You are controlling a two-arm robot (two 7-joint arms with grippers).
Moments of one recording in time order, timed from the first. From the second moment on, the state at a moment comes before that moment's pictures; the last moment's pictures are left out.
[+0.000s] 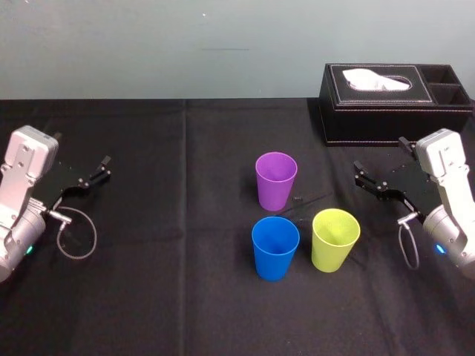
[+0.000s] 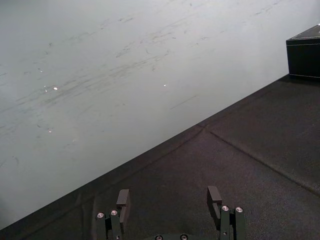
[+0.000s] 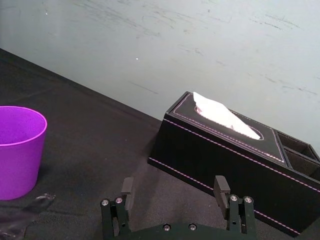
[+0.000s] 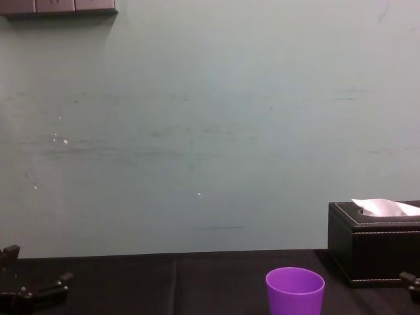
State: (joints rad) left arm -0.20 0.60 0.45 -1.41 -0.25 -0.12 0.03; right arm 0.20 0.60 -0.45 -1.41 0.25 -0.12 -0.03
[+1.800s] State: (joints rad) left arm -0.20 0.60 0.45 -1.41 -0.25 -0.12 0.03; right arm 0.02 0.76 -0.30 -1.64 0.41 -0.05 0.15
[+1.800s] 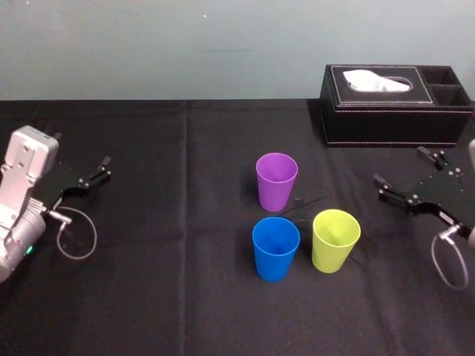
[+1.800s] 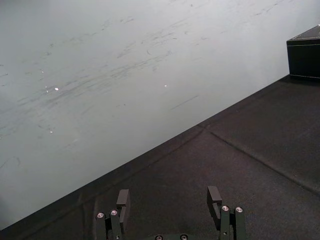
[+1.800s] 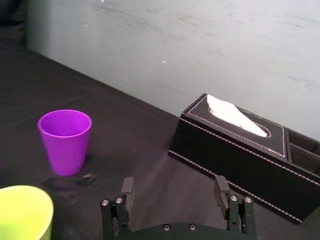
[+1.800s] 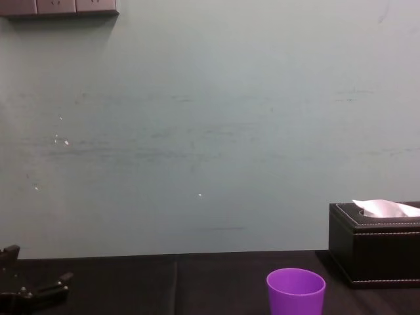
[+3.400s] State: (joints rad) left arm -0.20 0.60 0.45 -1.41 -0.25 -0.12 0.03; right arm -0.23 0.86 -0.15 -1.77 0.51 0.01 0.50
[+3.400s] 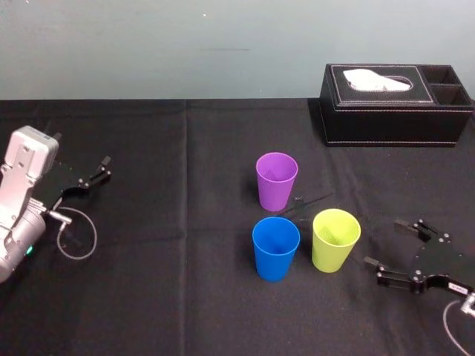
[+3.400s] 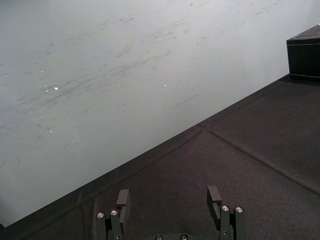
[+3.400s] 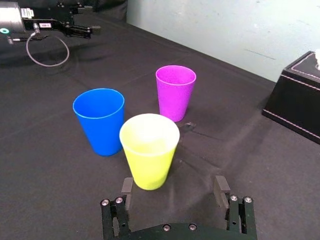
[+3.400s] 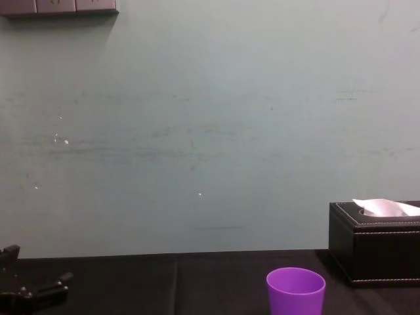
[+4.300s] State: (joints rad) left arm -0.20 0.60 0.45 -1.41 -0.25 -0.12 0.03; right arm -0.07 0.75 -0.26 -1.70 0.45 0.05 0.54
